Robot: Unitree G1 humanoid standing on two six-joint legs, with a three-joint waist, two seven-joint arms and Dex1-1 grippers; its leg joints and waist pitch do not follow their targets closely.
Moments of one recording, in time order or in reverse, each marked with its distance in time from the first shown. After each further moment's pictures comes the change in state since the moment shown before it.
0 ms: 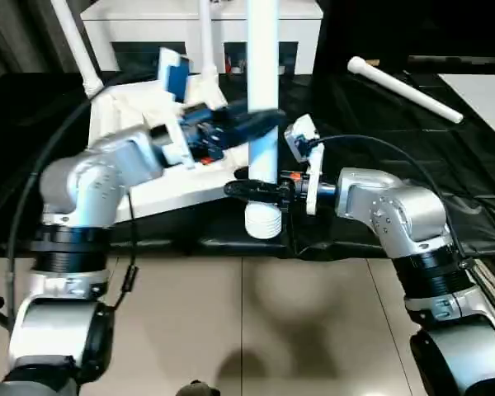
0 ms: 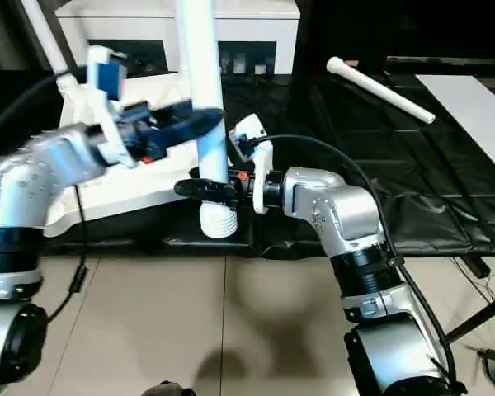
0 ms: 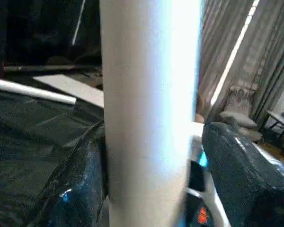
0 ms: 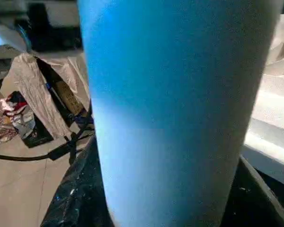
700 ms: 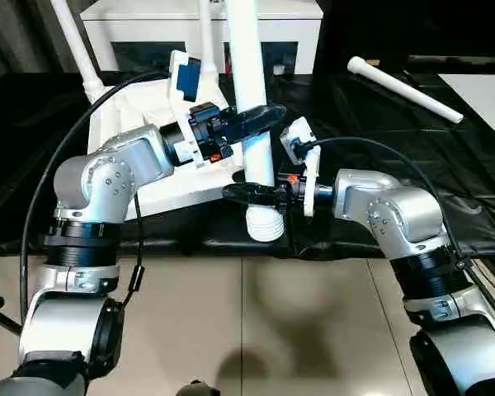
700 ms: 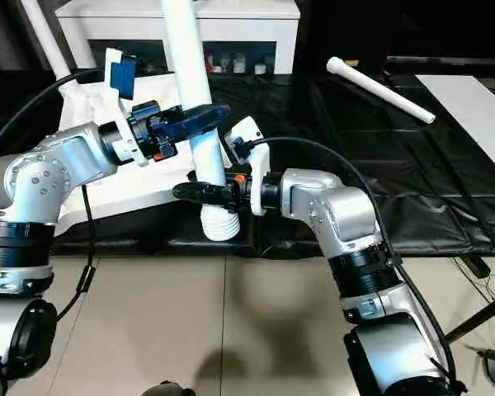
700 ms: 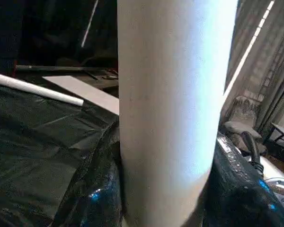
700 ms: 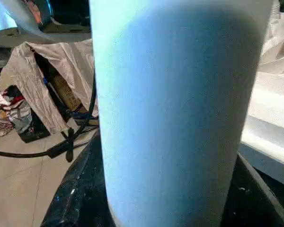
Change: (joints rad) left arm -0.026 0.000 0.036 0.043 -0.013 0.023 0.024; right arm 0.000 -0.008 0.016 -0.002 -0.012 -0.015 0.008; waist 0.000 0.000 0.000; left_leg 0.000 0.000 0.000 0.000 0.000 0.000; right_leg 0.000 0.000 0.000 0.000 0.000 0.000
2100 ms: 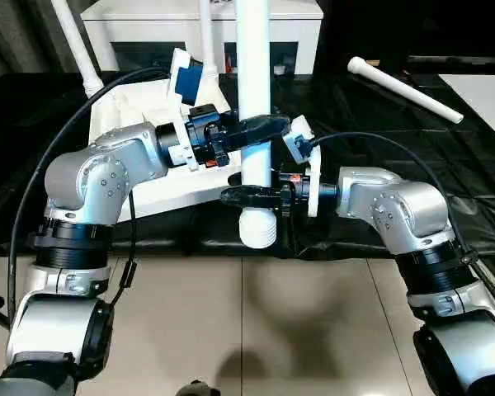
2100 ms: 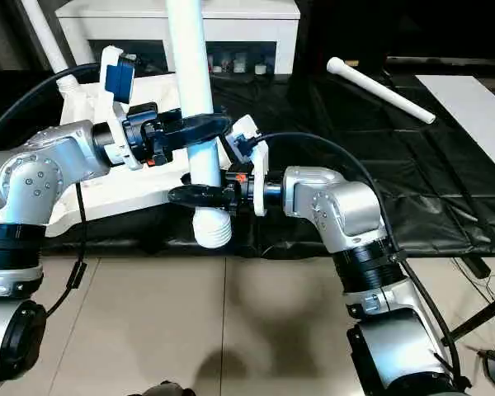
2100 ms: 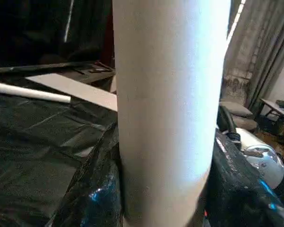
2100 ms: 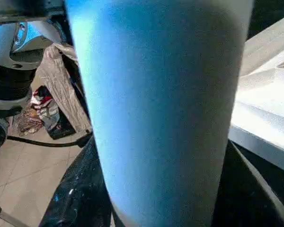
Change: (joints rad) left arm 0.008 0.046 -0.048 -0.048 0.027 -0.007 -0.094; right arm -0.022 -0.019 -0.002 0.003 0.057 0.067 0.068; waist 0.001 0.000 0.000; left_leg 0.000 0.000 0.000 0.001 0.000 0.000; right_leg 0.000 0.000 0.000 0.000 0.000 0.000
